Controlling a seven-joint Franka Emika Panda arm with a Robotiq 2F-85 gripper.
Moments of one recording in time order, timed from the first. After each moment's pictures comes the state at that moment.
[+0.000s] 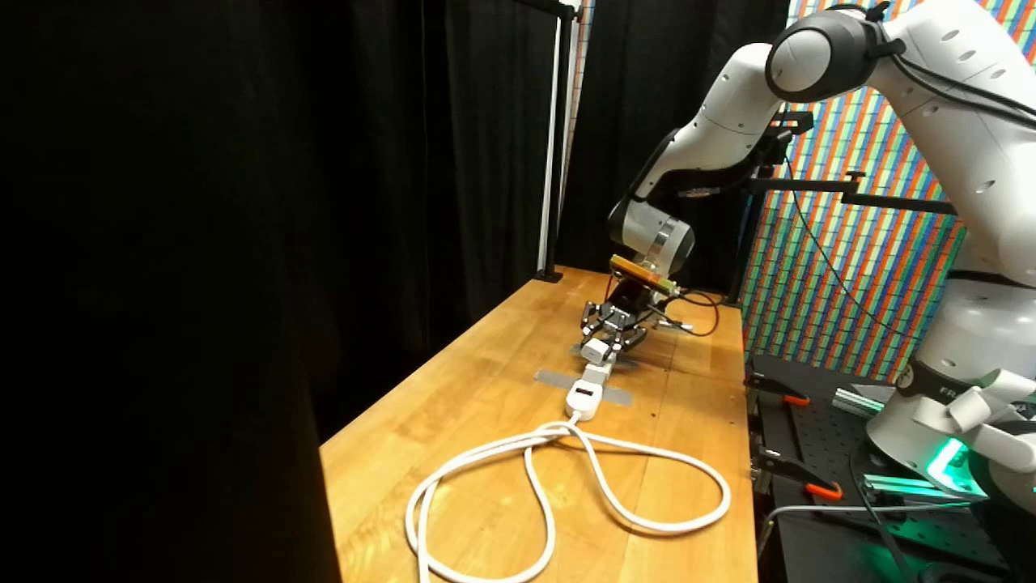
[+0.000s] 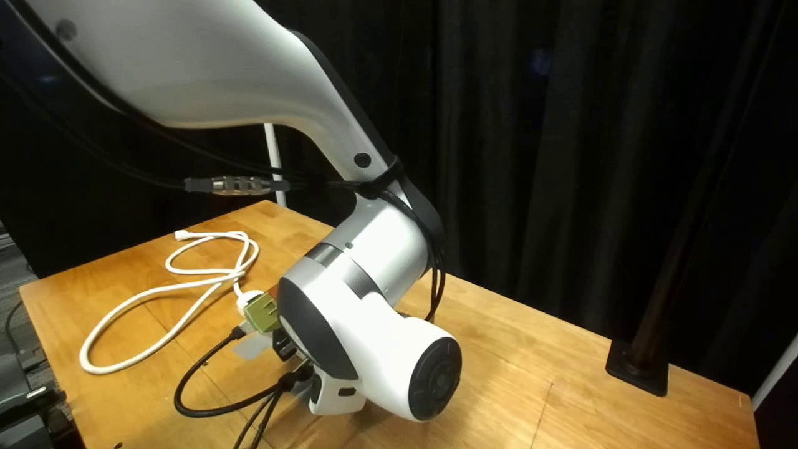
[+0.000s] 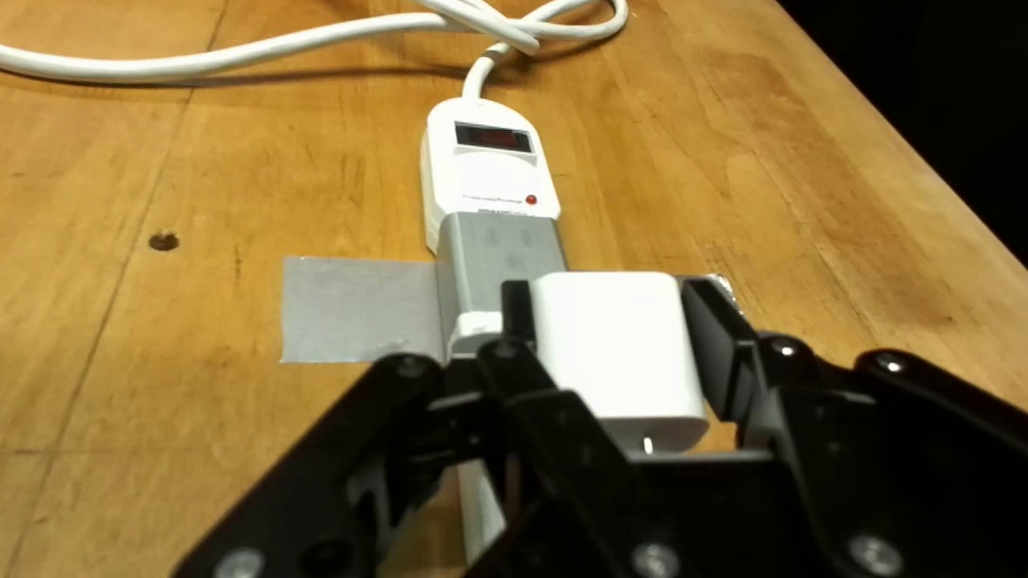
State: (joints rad) arm -0.27 0.71 -0.21 -2.05 1.24 1.76 0.11
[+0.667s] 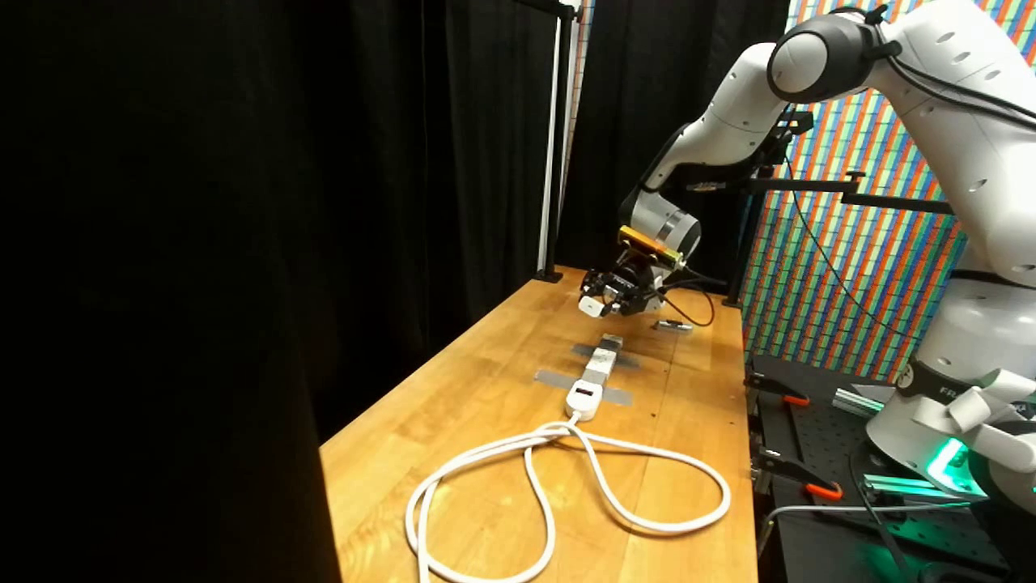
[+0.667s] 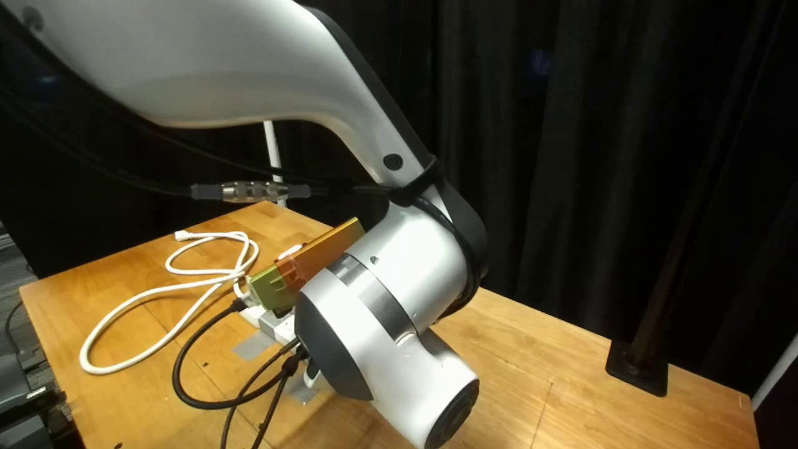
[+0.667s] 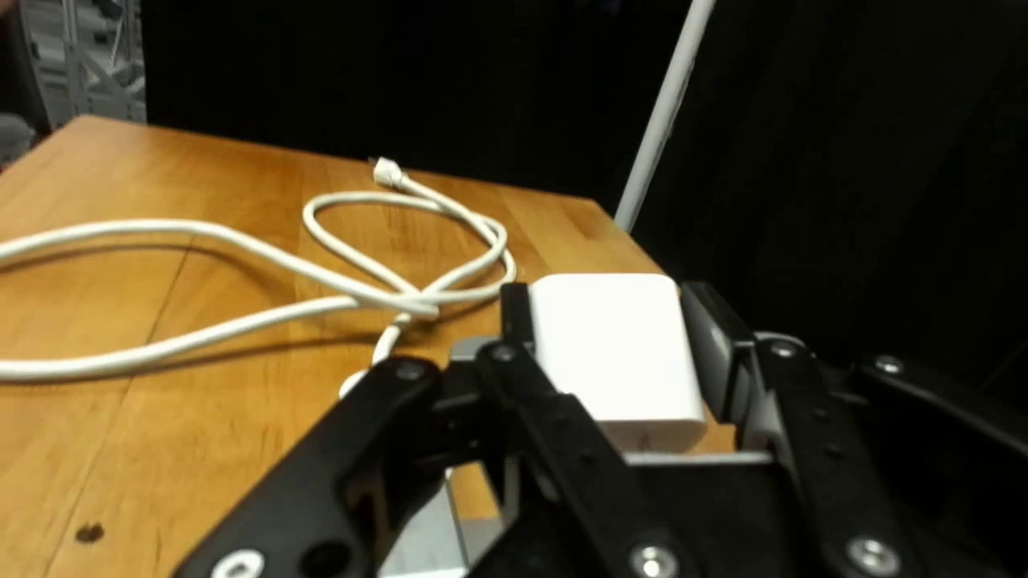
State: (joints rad) arm -0.36 0.71 -0.21 -2.01 1.33 1.39 0.14
